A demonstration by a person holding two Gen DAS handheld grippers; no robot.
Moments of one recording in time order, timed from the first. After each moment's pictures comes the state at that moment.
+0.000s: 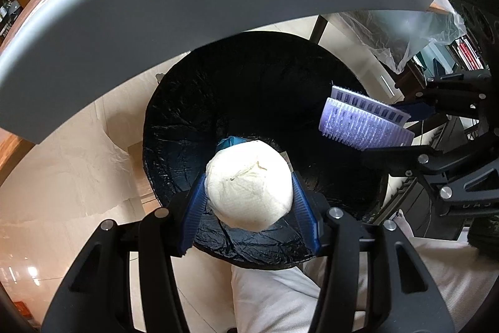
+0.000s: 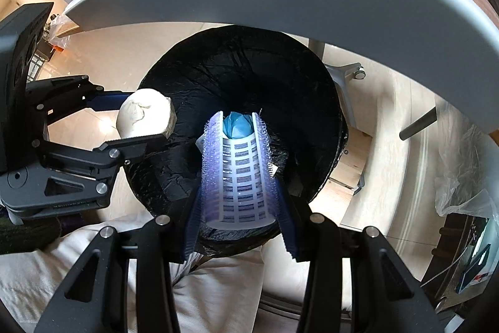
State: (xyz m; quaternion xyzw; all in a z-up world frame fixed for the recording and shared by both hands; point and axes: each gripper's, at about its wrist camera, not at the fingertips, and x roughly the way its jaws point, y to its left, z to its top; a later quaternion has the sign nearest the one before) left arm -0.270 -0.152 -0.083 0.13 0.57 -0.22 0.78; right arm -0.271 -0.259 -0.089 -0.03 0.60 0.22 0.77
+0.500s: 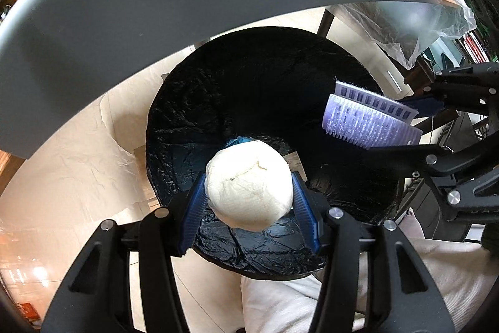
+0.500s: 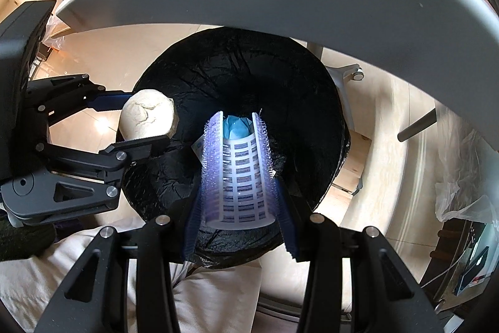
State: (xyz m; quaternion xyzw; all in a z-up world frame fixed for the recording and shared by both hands) left arm -0.261 -0.154 -0.093 0.15 0.57 -0.21 0.78; right arm -0.265 -0.251 -0.091 -0.03 0.60 0.21 0.77
